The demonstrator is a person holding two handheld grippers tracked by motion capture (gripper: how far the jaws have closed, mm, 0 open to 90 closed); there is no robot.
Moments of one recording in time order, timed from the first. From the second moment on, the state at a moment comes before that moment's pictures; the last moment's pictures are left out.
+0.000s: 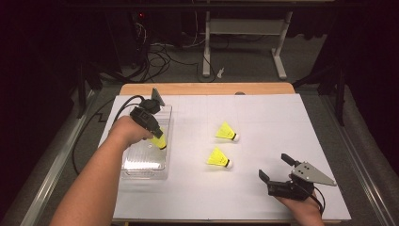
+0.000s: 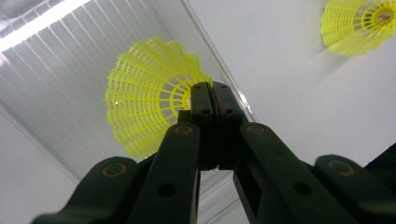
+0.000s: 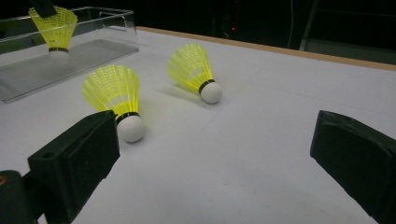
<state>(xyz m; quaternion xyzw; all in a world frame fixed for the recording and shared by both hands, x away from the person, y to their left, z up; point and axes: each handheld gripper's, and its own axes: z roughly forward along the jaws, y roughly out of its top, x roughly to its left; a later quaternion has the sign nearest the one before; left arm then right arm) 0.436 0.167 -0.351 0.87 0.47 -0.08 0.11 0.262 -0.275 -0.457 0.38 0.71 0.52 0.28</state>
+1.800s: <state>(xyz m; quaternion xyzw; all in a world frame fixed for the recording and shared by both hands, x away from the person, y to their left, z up) 0.455 0.171 -0.365 0.85 0.51 -0.06 0.13 0.264 -0.276 -0.459 0.39 0.71 0.52 0.27</state>
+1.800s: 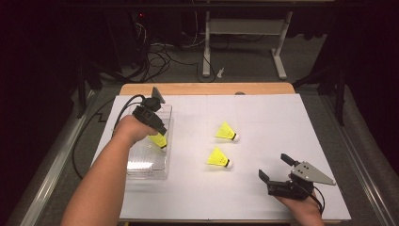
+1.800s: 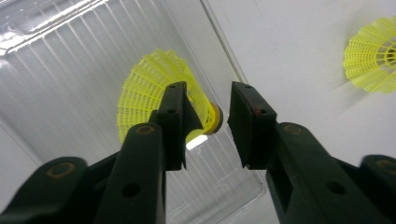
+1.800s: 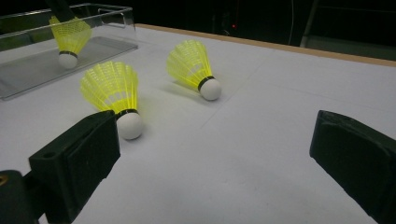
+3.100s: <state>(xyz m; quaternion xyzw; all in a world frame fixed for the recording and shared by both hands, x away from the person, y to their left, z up) 0.429 0.180 -0.358 0.87 0.49 -0.05 0.08 0.264 -0.273 -0.459 0.38 0.72 0.51 0.28</state>
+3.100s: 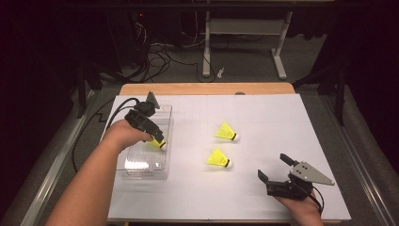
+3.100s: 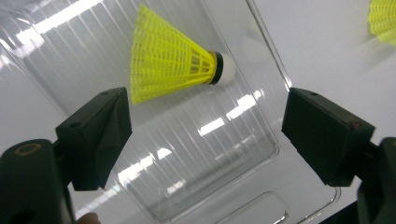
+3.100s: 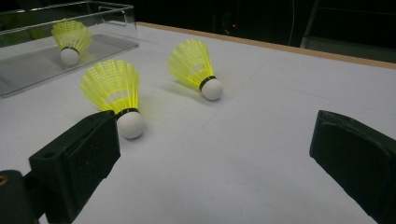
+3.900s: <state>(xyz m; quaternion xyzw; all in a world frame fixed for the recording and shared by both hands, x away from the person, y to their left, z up) 0.403 0.193 -0.370 0.87 0.48 -0.06 0.07 0.263 -0.270 -0.460 0.38 0.72 0.51 0.28</state>
